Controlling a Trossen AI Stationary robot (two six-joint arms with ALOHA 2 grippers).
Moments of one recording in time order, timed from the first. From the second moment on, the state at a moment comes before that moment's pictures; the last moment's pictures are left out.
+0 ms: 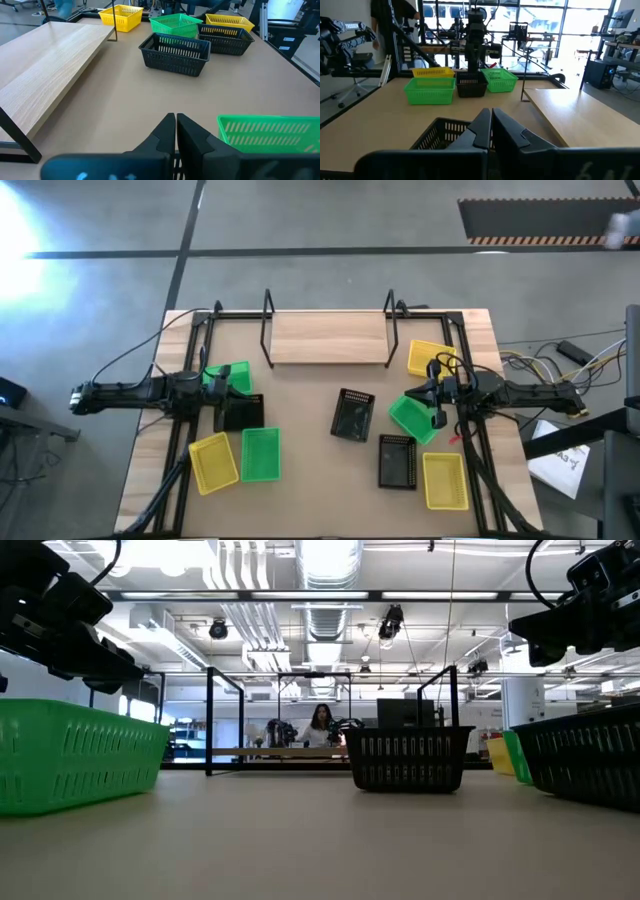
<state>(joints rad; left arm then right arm) 0.02 0.15 0.11 -0.32 0.00 -0.07 0.01 0.05 0.03 0.00 0.00 -0.04</state>
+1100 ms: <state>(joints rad) 0.02 0.15 0.11 -0.32 0.00 -0.07 0.02 0.83 0.60 0.24 0.39 0.69</state>
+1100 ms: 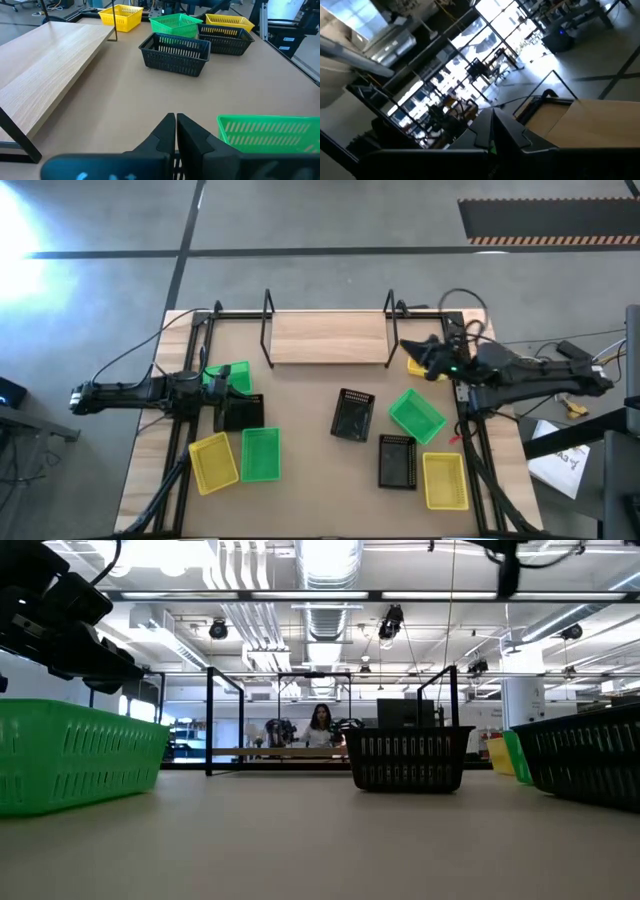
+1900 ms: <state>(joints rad) 0.02 0.15 0.11 -0.31 0.00 0.06 0.17 1.72 1.46 -0.90 0.00 0.38</state>
